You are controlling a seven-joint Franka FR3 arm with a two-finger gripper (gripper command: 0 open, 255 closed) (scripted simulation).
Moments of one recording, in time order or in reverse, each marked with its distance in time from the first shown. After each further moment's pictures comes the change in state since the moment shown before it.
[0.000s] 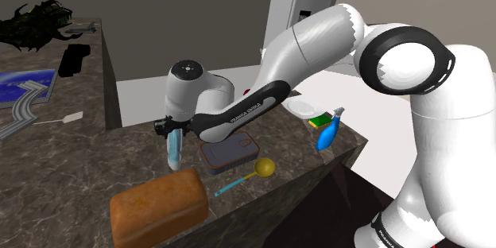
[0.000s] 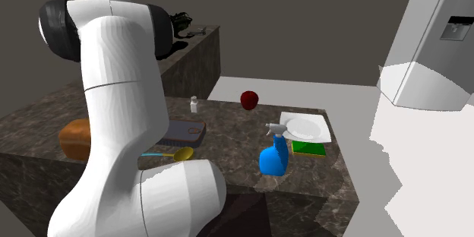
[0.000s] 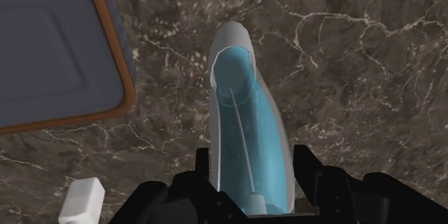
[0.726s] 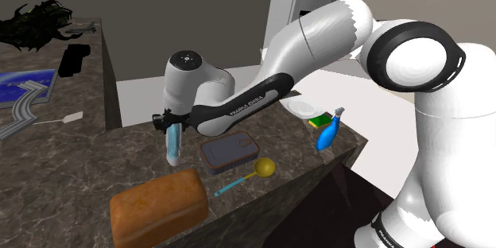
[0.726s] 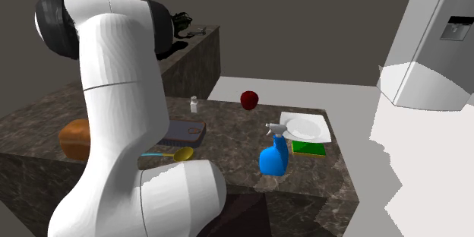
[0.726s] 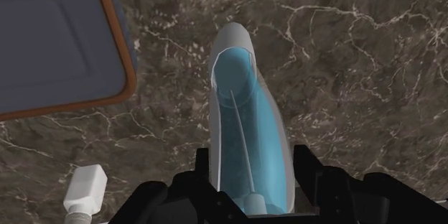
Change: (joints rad) arm -0.010 -0.034 0.019 0.009 0.027 -0.041 -0.029
